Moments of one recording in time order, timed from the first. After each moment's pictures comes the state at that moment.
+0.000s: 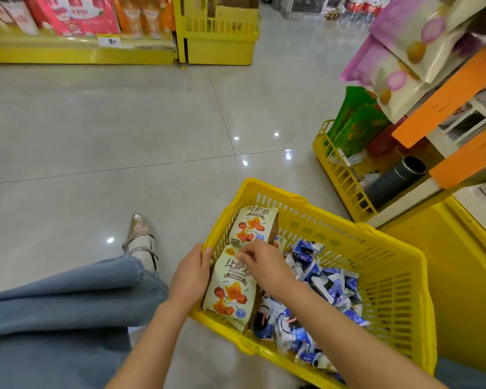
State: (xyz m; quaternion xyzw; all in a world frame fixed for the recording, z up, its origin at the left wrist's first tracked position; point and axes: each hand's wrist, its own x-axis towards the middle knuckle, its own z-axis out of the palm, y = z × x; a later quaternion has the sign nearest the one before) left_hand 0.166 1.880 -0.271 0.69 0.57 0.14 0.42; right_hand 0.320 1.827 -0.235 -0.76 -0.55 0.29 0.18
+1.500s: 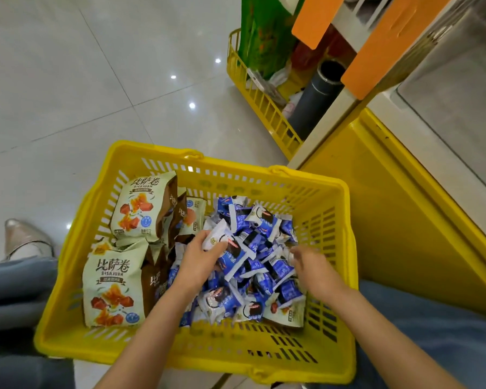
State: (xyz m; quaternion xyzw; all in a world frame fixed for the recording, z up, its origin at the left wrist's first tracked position) left_hand 0.337 1.808 -0.302 0.52 0.53 0.02 0.67; right_hand 0.494 1.653 -0.285 -0.88 -0.32 0.35 0.06
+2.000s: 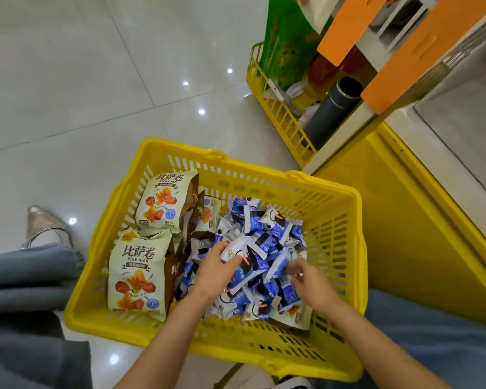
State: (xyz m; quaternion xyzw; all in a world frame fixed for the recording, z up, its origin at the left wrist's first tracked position) left_hand 0.318 1.791 -0.302 0.59 0.48 0.00 0.65; right_hand 0.470 1.648 -0.305 -0.86 -0.27 0.41 0.11
